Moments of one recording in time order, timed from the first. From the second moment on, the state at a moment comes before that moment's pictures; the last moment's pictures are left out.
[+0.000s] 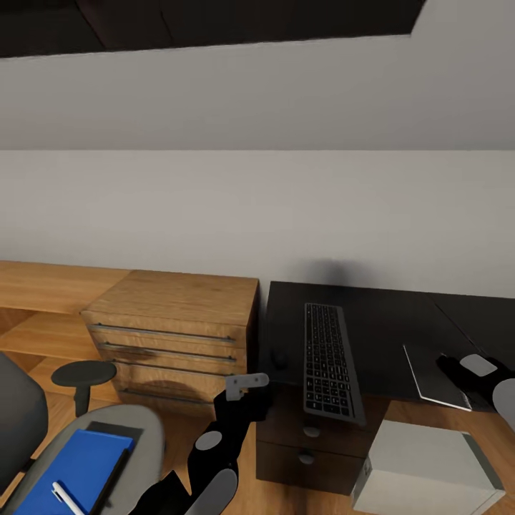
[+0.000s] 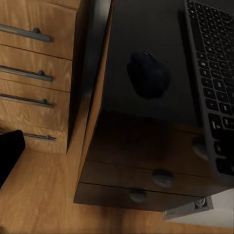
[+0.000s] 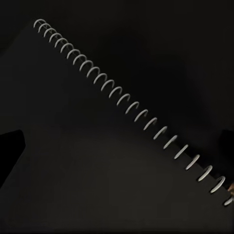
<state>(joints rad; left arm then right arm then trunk) -0.34 0.00 -0.80 -1.57 0.73 0.38 0.83 -1.07 -0.47 -0.36 0.02 -0.58 0.21 -0.28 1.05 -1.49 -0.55</state>
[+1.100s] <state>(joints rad) -0.34 0.00 -0.81 -1.57 0.74 0.38 0.82 -1.07 -0.35 -0.34 0.01 -0.32 -0.09 -0.25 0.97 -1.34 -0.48</state>
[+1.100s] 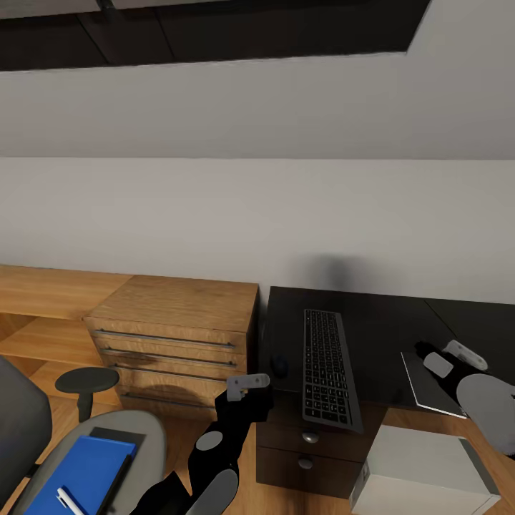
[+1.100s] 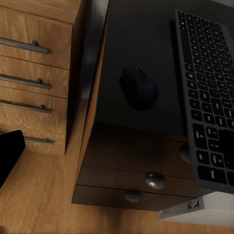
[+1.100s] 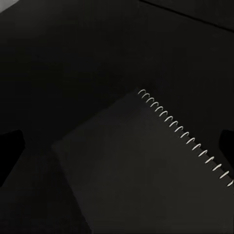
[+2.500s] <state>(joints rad) -0.34 0.00 -0.83 -1.56 0.73 0.38 0.82 -1.05 -0.34 -0.33 0.01 -0.13 -0.09 -0.28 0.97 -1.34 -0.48</state>
